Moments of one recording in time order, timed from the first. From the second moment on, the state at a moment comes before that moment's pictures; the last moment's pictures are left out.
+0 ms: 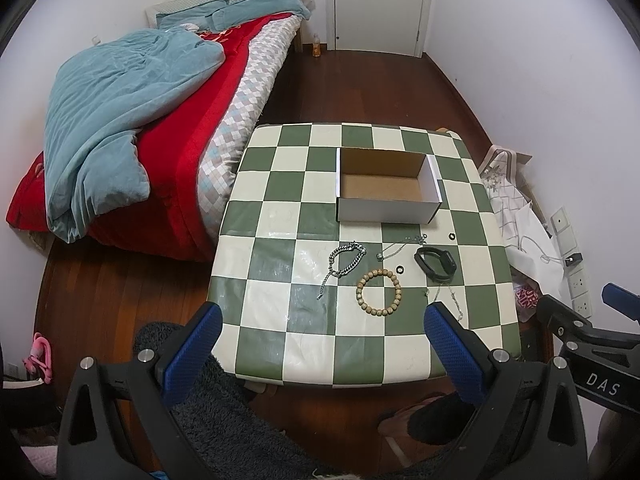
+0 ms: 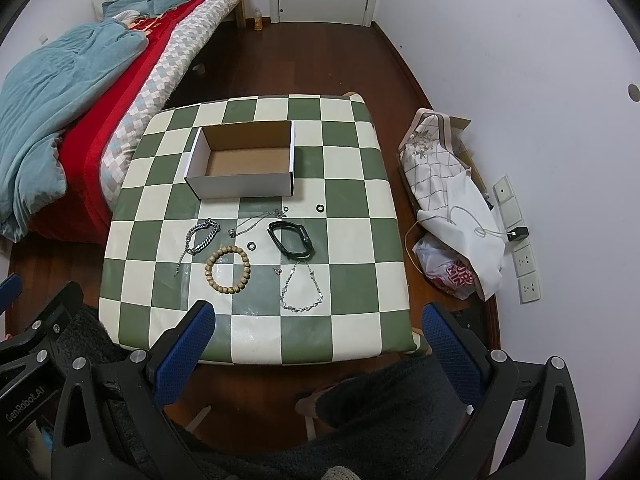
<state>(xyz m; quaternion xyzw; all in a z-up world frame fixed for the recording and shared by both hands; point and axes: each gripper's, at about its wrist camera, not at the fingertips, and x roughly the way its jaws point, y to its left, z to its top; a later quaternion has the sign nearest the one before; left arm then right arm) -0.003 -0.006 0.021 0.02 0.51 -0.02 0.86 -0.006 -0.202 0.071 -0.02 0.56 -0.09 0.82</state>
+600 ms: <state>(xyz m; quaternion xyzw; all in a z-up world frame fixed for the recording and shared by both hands) -0.001 -0.009 0.028 0.02 0.51 -0.02 0.86 -0.009 -0.203 0.070 -0.01 0.56 -0.08 0.82</state>
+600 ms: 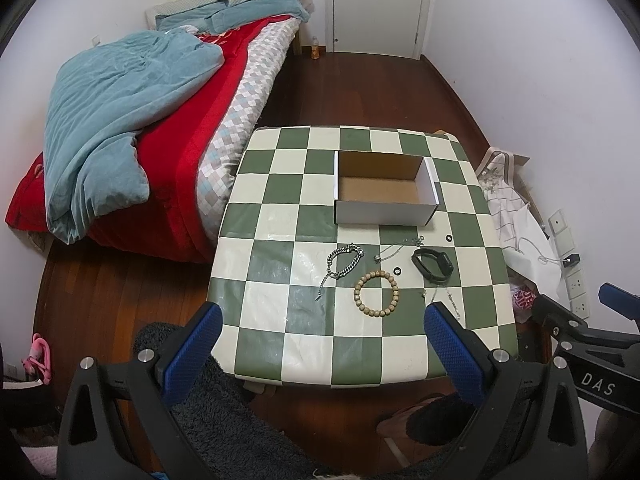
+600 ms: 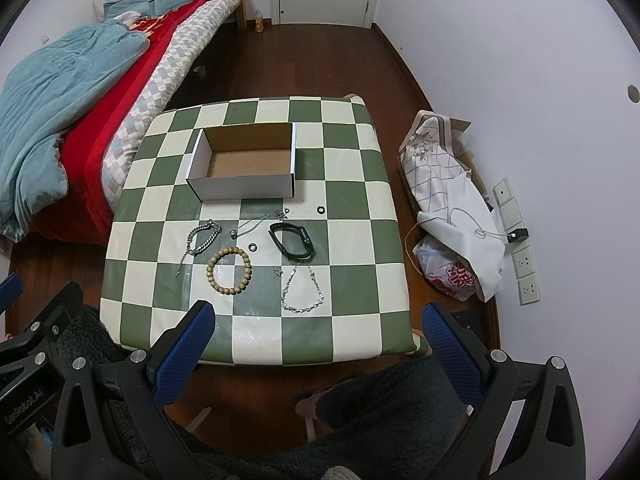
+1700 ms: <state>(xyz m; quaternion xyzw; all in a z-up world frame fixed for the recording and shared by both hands) 0.111 -0.041 -0.198 0.11 0.63 0.00 0.77 0.116 -0.262 -0.134 0.05 0.63 -0.11 0.77</state>
